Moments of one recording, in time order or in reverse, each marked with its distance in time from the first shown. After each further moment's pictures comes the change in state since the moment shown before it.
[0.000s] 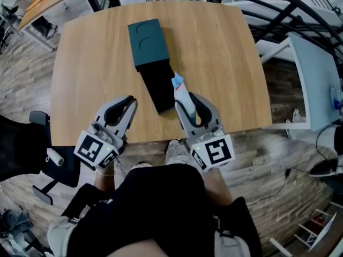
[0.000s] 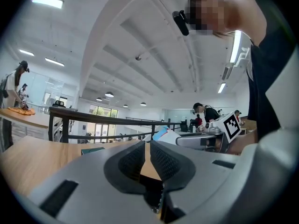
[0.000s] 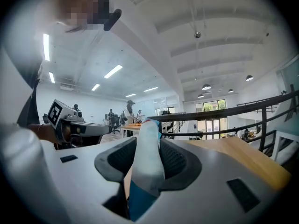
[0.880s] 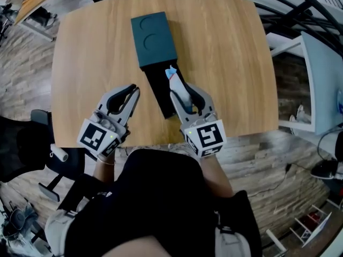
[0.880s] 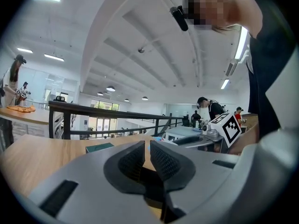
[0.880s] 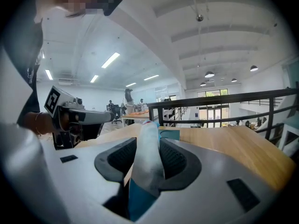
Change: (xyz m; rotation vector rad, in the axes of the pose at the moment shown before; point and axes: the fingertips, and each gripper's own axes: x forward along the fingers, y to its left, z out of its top) left arm 0.043 0.078 -0.020 -0.004 0.076 0.009; right arm 0.096 -0.021 -0.051 0.024 0.150 0.026
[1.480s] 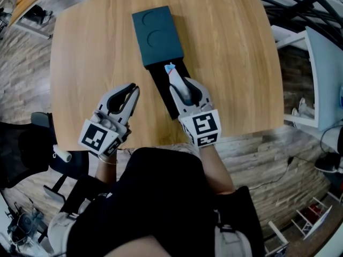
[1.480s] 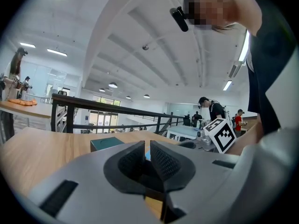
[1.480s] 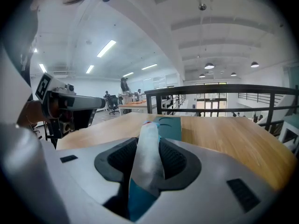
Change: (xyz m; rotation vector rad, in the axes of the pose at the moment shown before) left arm -0.005 0.036 -0.017 -0.048 0.001 0.003; right arm 0.054 0.002 -0.039 0.021 0.141 -0.039
